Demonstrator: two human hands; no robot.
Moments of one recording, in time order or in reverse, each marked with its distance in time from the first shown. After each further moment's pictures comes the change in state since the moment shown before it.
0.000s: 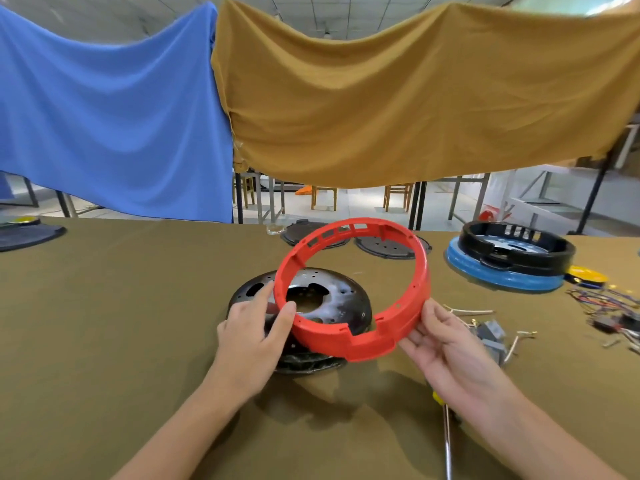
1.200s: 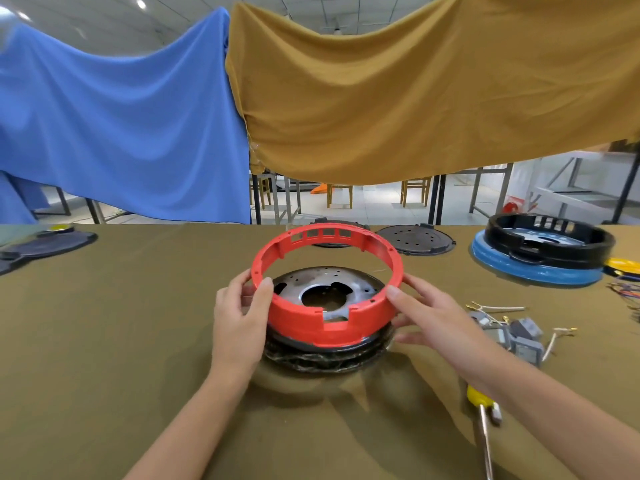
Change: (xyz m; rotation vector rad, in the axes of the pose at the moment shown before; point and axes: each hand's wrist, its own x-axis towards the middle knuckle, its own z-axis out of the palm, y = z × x) left_hand 0.020 -0.024 -0.016 -0.480 0.333 -0.174; right_hand 0.020 0.006 0.024 -0.968 -0.039 -0.075
